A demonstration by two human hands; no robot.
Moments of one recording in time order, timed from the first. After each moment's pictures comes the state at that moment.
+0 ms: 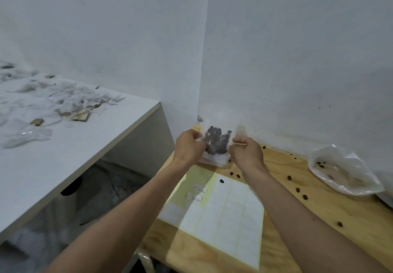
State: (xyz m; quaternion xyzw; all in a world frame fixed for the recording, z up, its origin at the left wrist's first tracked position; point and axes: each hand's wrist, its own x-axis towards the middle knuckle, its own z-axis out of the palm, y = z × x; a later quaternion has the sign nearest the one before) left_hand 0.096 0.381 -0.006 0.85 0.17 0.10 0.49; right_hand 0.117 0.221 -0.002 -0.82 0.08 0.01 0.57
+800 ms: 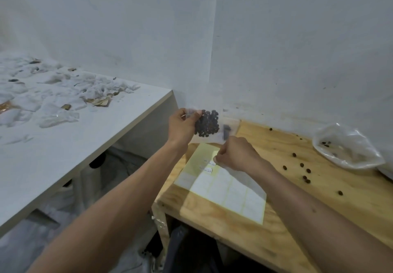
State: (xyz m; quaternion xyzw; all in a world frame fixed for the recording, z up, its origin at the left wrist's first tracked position) left_hand 0.040 0.397 0.011 0.66 0.18 0.22 0.70; right_hand 0.049 0.235 0.002 -0.96 -0.16 0.10 0.21
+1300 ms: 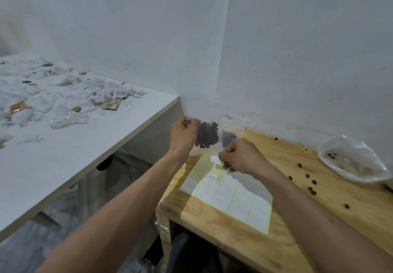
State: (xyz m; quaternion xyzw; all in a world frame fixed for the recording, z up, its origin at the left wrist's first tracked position) left_hand 0.022 0.404 0.016 0.68 0.18 0.23 0.67; right_hand 0.043 0.234 0.022 -0.91 -0.14 0.14 0.37
